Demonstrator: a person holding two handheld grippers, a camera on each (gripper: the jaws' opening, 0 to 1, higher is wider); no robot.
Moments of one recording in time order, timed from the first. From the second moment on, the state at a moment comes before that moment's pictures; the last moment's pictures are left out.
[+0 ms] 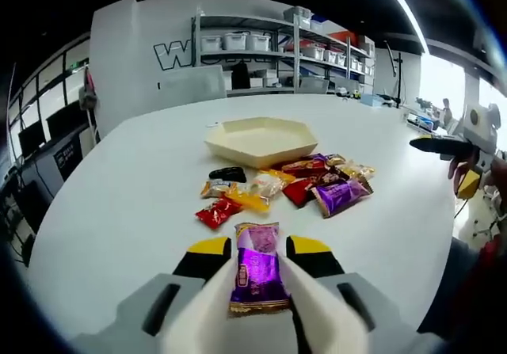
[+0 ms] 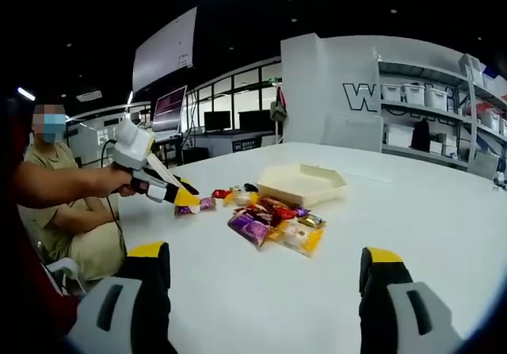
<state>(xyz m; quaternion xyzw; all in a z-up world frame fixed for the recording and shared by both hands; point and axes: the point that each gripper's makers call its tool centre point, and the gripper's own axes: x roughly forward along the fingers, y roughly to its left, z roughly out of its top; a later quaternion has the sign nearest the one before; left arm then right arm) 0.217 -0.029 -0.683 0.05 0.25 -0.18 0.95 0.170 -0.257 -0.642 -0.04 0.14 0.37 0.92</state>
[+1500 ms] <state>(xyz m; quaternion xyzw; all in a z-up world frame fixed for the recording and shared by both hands) 0.286 -0.092 -0.606 0.04 0.20 -0.24 0.95 0.159 -0.254 -0.645 -0.05 0.16 0.40 0.90</state>
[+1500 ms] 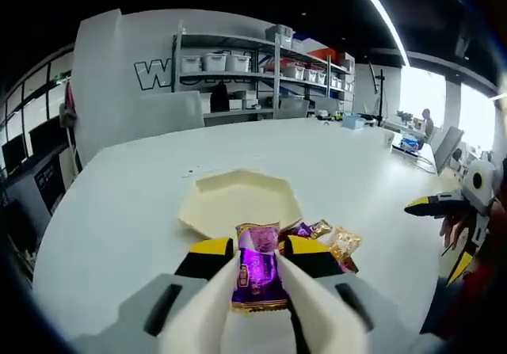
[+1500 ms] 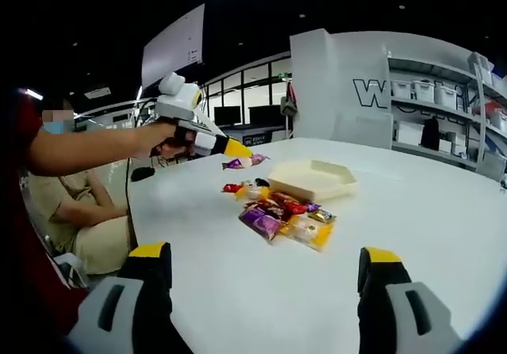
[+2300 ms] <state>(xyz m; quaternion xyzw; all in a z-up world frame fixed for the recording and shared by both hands) 0.369 -0.110 -0.548 0.06 0.17 -0.26 0.95 0.168 -0.264 -0.645 -0.05 0.16 0.38 0.91</state>
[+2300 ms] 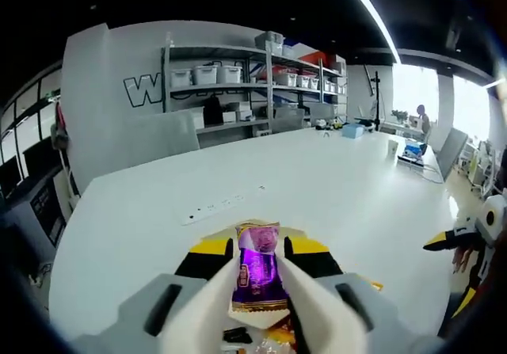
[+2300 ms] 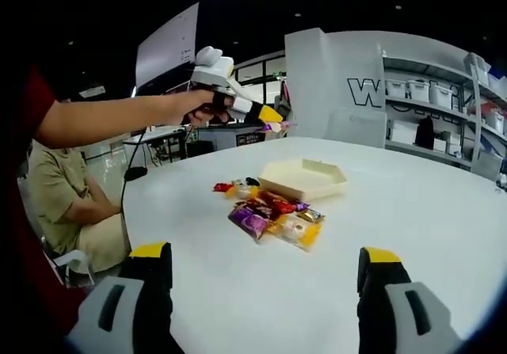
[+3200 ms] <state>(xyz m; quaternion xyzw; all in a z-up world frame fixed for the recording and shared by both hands) 0.380 -0.098 -0.544 0.07 0.16 -0.24 0.95 0.171 -0.256 -0.646 -0.05 0.16 0.40 0.90</state>
